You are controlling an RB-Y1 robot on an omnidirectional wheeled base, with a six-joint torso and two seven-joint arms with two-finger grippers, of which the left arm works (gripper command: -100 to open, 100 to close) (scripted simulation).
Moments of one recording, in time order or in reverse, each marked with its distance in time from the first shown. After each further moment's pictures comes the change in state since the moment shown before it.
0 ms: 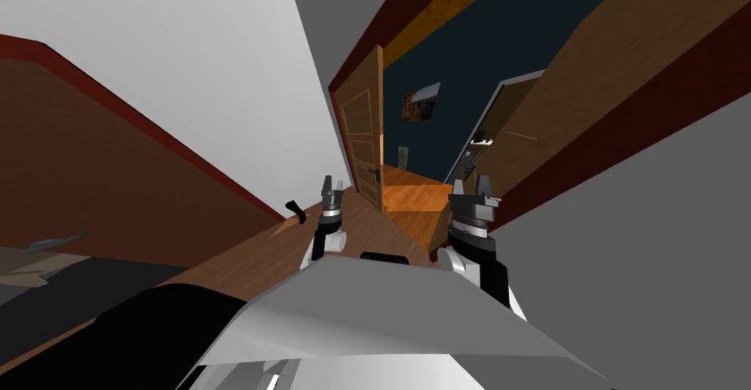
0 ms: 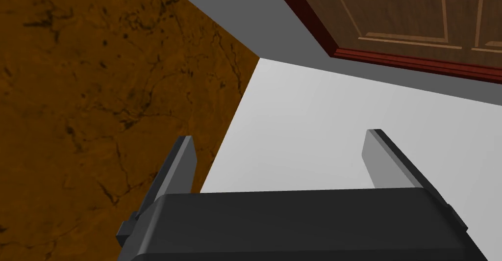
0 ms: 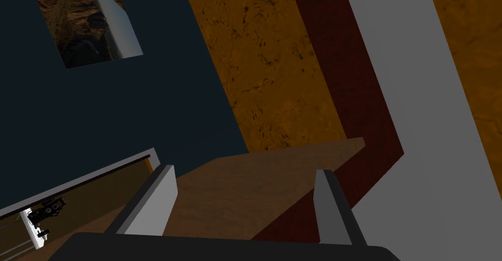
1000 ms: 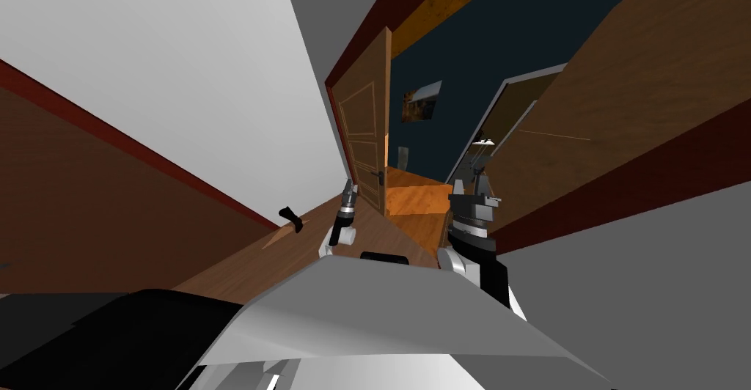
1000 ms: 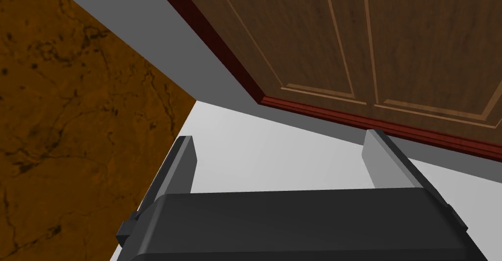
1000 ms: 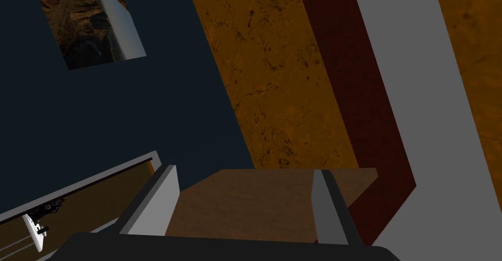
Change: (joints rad) arm -0.153 0.033 -0.068 0.270 -0.032 0.027 0.068
